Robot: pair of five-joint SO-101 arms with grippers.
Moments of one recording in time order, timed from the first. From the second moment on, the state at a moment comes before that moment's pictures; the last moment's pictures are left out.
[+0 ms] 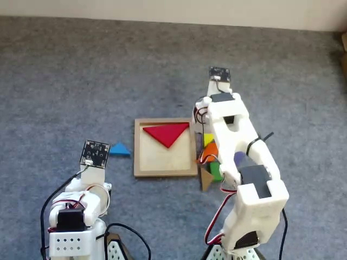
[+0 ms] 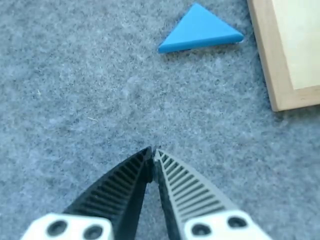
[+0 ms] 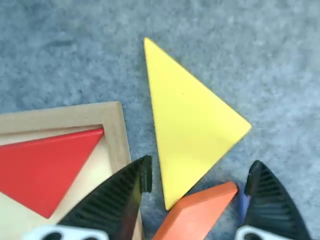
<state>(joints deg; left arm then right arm) -8.8 -102.4 96.0 75.8 -6.7 -15.7 15.6 10.2 58.8 -11.9</state>
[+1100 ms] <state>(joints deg) -8.8 -102.4 96.0 75.8 -6.7 -14.1 25.1 -0.7 61.1 -9.3</state>
